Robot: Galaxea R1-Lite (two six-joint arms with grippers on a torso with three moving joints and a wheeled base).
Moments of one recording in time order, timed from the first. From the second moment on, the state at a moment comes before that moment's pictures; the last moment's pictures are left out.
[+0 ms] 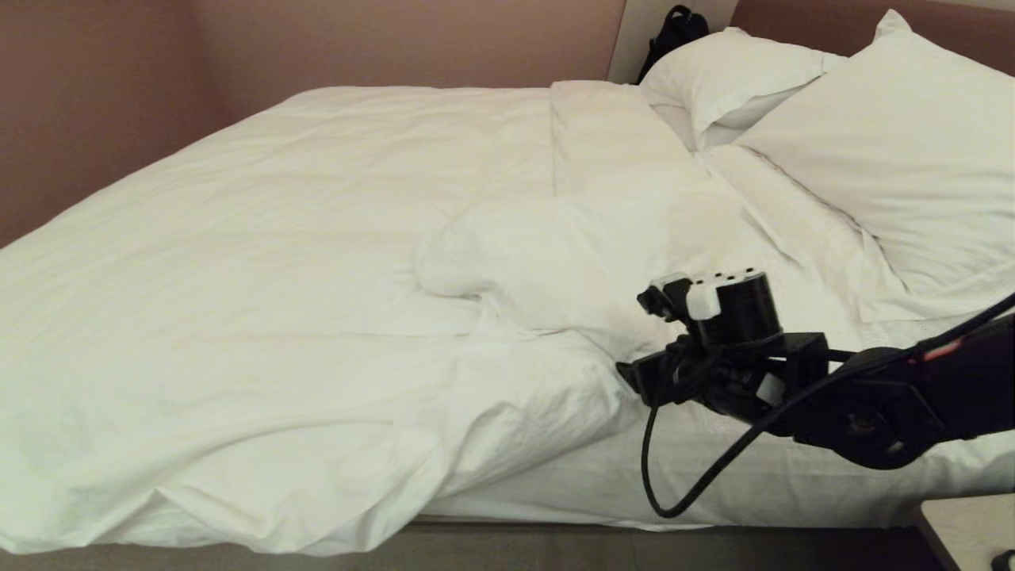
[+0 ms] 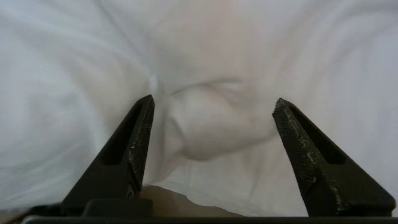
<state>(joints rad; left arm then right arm) 0.01 0.00 -0.06 0.17 -0.02 0.02 0.55 1.83 -0.95 -0.40 -0.33 -0.02</state>
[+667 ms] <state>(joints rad) 0.01 0.00 -0.06 0.17 -0.02 0.02 0.61 1.61 -1.02 -0.42 -0.38 -0.06</state>
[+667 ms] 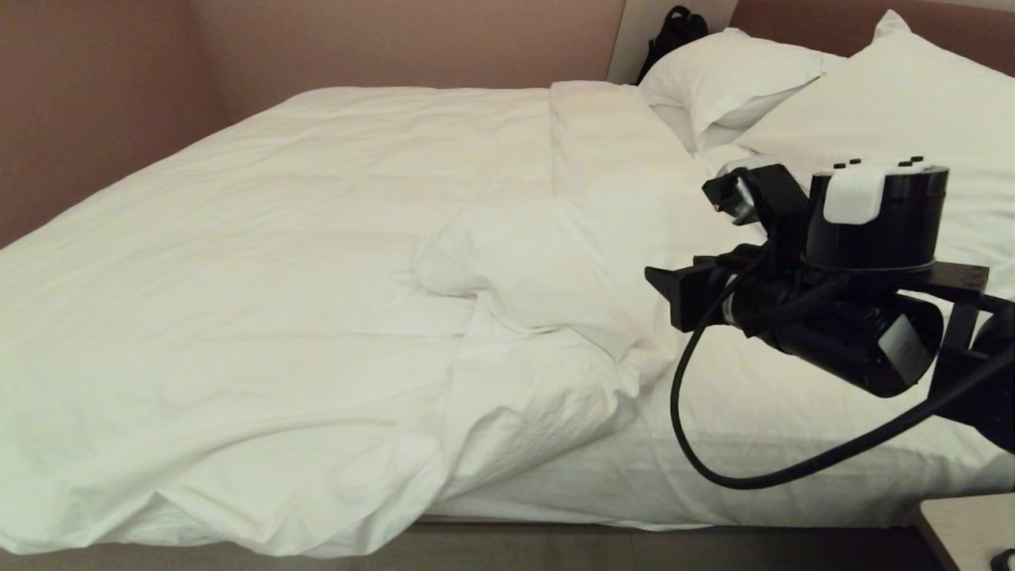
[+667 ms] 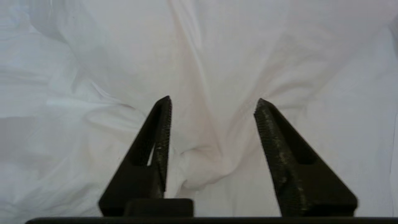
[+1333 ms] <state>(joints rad) 0.01 0.00 -0.06 0.17 -0.02 0.02 0.61 1.74 -1.24 -0.31 -0.44 -0.04</state>
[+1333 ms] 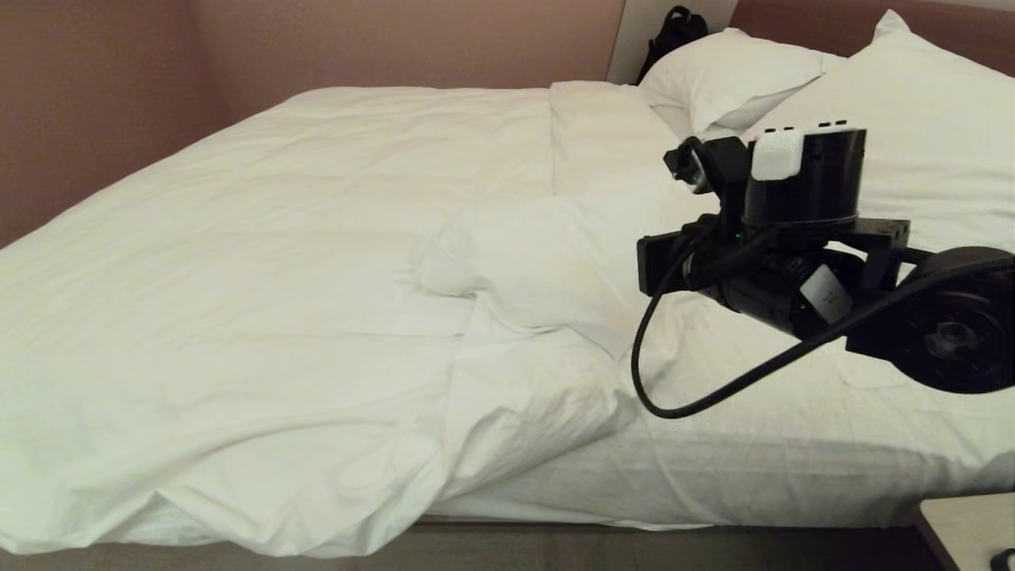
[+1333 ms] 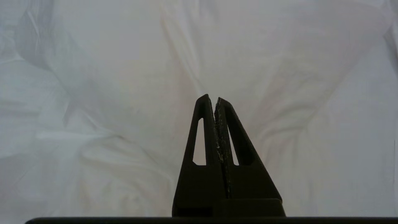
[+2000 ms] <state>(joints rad) 0.01 0.00 -0.06 0.17 -0.02 0.02 0.74 2.02 -1.57 -0.17 -0.63 0.04</state>
